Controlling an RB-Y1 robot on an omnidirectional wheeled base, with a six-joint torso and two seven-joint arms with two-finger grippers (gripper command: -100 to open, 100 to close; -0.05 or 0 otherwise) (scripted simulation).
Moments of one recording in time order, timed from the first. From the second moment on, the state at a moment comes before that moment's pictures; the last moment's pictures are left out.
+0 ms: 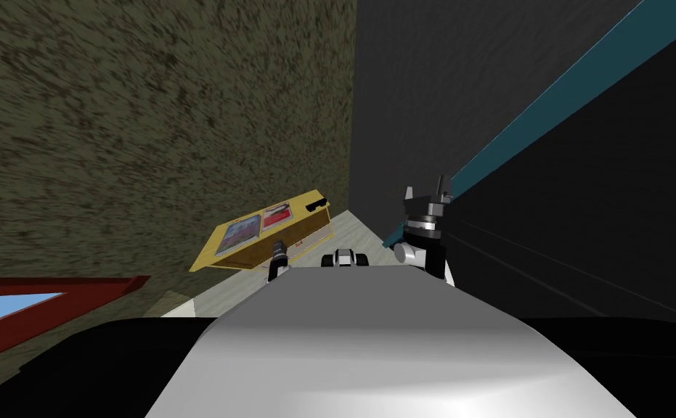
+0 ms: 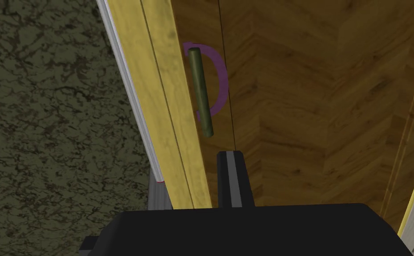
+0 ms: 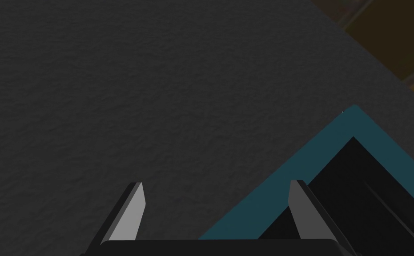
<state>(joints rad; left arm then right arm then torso) 0.38 0.03 0.42 -1.47 0.06 -0.22 0.06 0.47 0.03 -0.06 -2.38 -0.05 -0.37 -0.17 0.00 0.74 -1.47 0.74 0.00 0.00</state>
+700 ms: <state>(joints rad) 0.40 0.12 0.42 -1.51 0.06 -0.20 0.07 0.47 0.03 -0.06 -2.38 -0.05 -0.37 -0.17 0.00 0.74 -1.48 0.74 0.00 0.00</state>
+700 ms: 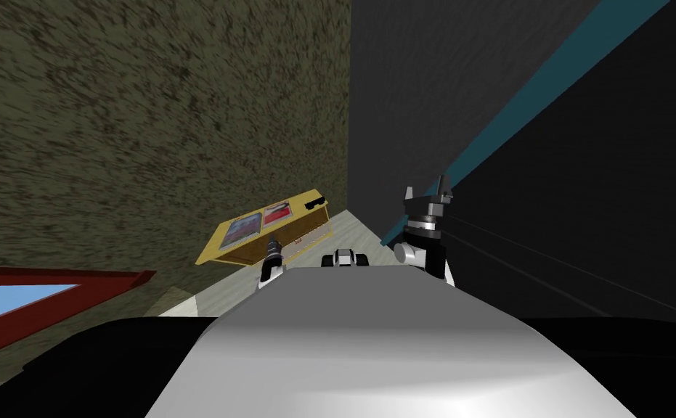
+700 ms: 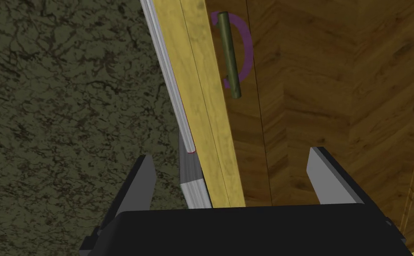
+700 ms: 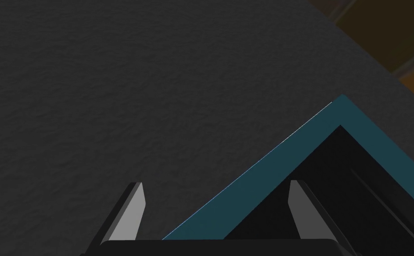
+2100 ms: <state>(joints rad) 0.41 0.05 0.43 -1.55 0.07 -0.13 0.08 0.47 0.03 -0.06 -2.38 -0.05 -0.37 -0.17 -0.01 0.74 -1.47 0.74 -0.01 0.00</state>
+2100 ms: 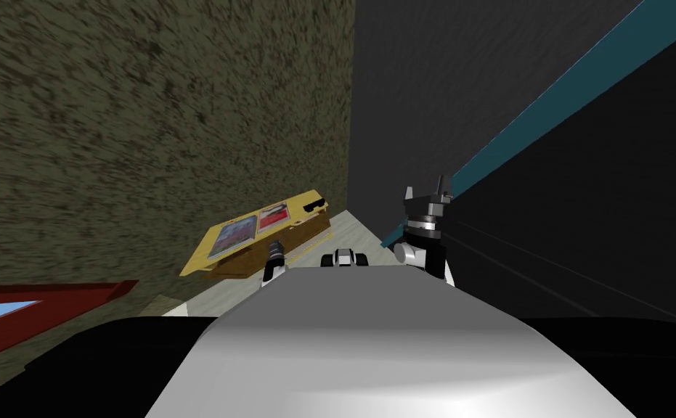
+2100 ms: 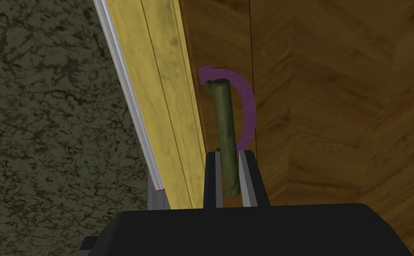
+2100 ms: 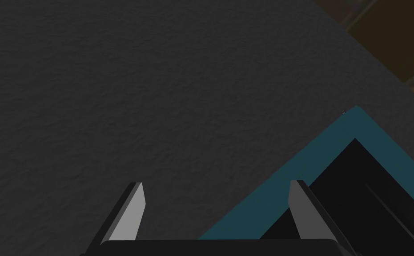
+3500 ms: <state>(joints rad) 0.53 0.06 0.43 -1.77 0.11 0.02 0.13 0.47 0.03 -0.06 -2.38 -0.05 -0.37 -0.17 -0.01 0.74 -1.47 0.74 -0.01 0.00</state>
